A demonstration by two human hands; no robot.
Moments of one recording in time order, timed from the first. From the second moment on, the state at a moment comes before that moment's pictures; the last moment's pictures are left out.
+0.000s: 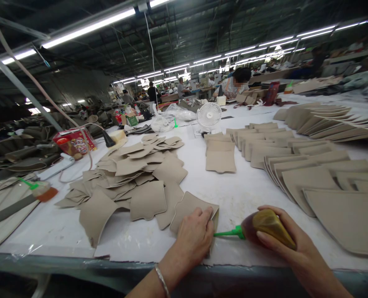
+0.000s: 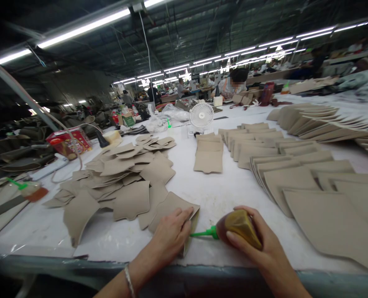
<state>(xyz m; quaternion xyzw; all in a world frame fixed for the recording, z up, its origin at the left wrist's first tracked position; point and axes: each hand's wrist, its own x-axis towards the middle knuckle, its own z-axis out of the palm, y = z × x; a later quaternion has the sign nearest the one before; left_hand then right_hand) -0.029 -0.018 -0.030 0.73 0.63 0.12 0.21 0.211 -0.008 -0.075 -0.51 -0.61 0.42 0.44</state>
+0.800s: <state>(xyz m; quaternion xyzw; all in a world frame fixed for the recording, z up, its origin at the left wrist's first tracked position) -0.027 -0.015 -0.031 0.74 0.64 0.11 0.20 0.222 0.003 -0.073 -0.48 -0.67 0.34 0.45</state>
